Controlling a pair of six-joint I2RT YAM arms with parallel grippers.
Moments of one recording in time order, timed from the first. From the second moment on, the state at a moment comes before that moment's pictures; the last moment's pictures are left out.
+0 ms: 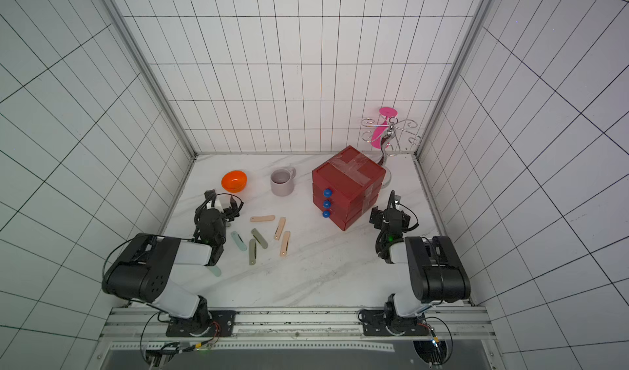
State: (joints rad) left arm -0.14 1.57 0.34 1.02 -0.42 -0.04; right arm 0.02 1.54 0.34 0.78 0.31 0.08
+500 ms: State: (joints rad) left arm -0.14 1.57 0.34 1.02 -0.42 -0.04; right arm 0.02 1.54 0.34 0.78 0.31 0.08
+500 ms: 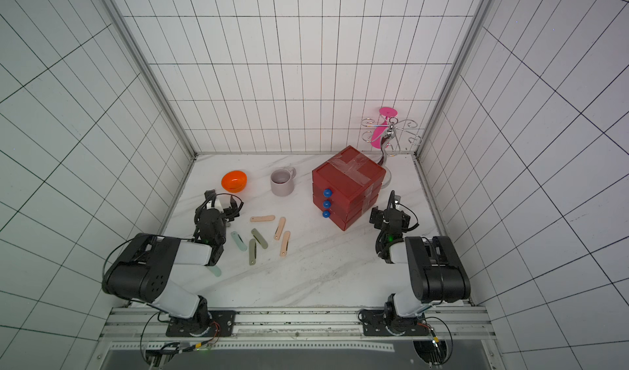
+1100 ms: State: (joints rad) left arm -0.14 1.57 0.34 1.02 -0.40 -0.04; right arm 0.02 1.54 0.34 0.78 0.31 0.08
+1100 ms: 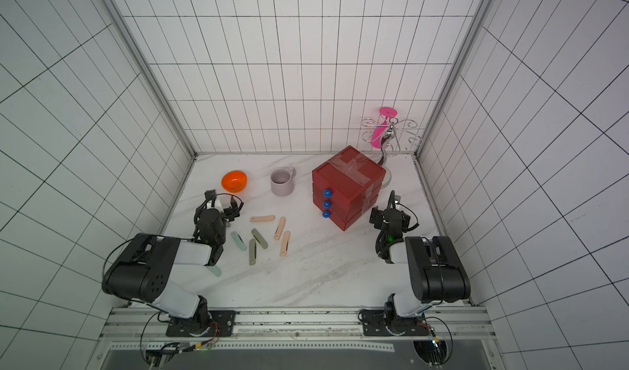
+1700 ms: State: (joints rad) left arm -0.14 1.35 0.54 0.66 -0.46 -0.10; right arm 0.02 1.45 0.35 0.64 0.34 0.10
